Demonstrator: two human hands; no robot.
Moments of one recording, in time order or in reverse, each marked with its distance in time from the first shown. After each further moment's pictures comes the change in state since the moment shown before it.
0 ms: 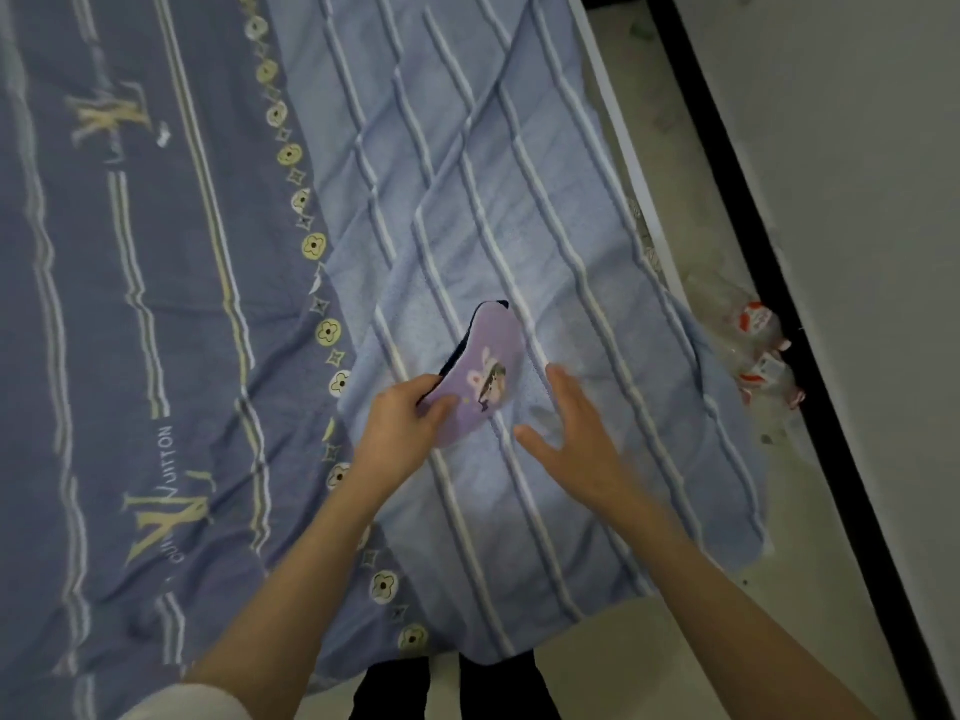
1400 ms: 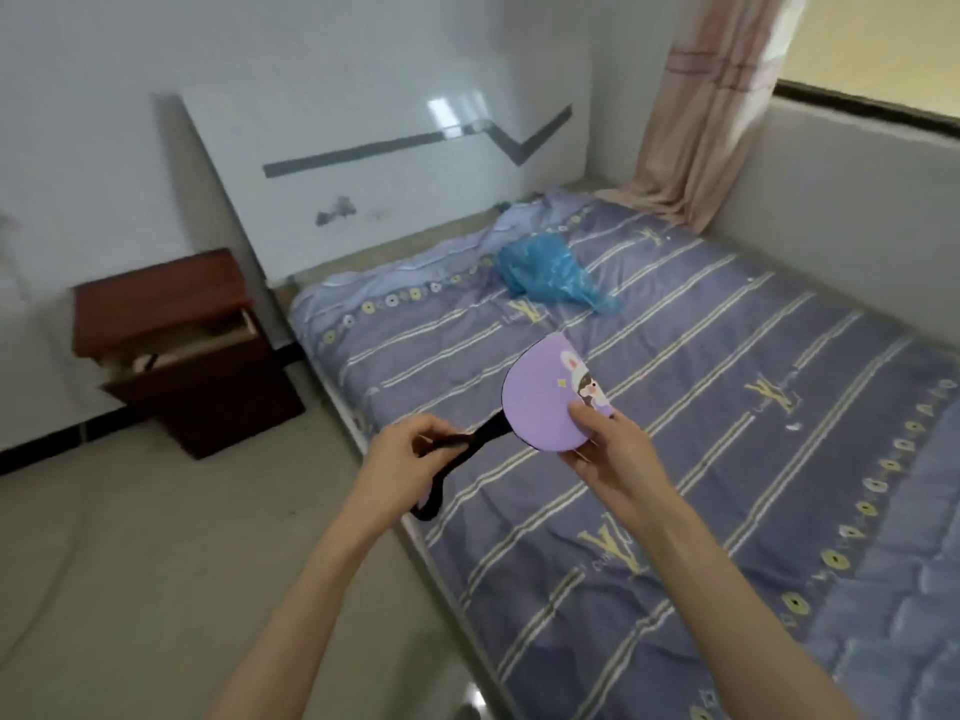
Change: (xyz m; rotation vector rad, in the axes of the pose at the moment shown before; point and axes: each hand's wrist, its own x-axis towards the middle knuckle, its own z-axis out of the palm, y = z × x) left_hand -0.521 -0.119 -0.269 -0.472 1.213 -0.251; right_hand -0.273 -0.428 0.269 0.577 -0.973 -0.130
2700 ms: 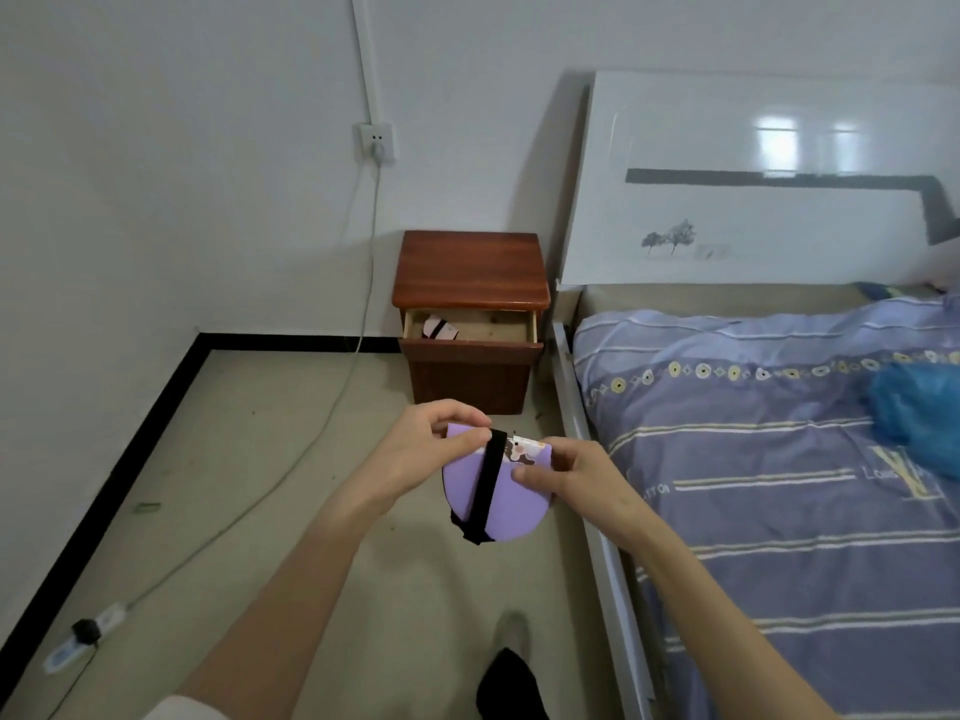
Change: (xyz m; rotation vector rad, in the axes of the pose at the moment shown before) left_hand 0.065 -0.178 -0.418 -0.142 0.354 -0.261; right_hand 0.158 0.206 0.448 -1.000 -0.858 -0.047
